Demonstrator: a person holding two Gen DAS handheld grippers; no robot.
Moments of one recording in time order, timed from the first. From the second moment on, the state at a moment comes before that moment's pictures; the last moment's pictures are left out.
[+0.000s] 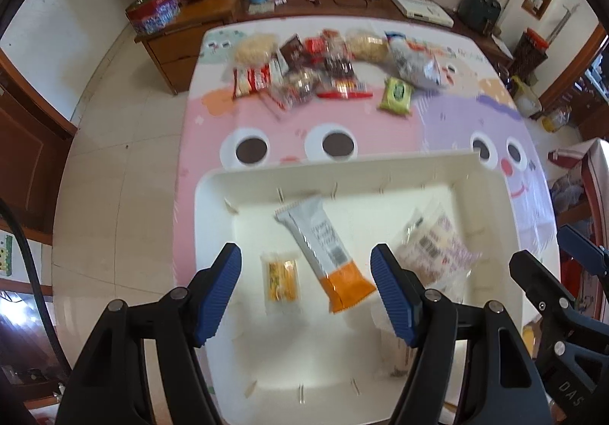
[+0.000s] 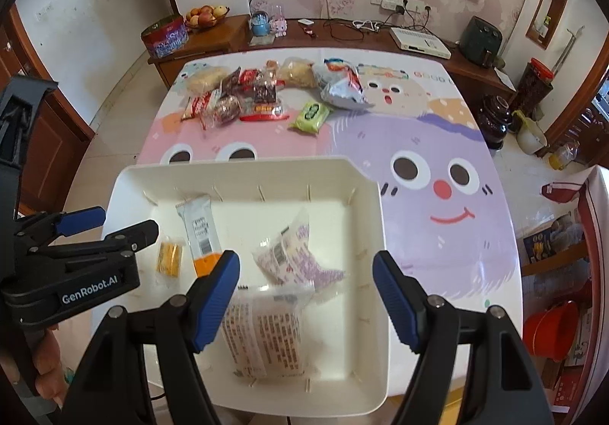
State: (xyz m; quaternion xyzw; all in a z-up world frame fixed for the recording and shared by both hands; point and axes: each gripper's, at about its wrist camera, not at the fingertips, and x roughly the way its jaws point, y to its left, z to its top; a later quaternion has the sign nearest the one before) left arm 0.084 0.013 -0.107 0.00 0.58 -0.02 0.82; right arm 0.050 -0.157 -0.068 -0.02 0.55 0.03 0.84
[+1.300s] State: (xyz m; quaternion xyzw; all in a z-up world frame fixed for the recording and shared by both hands) left arm 0.388 0.074 -0.118 0.00 0.58 0.03 0.81; right arm 0.385 -0.213 -0.090 0.02 0.58 0.08 0.81
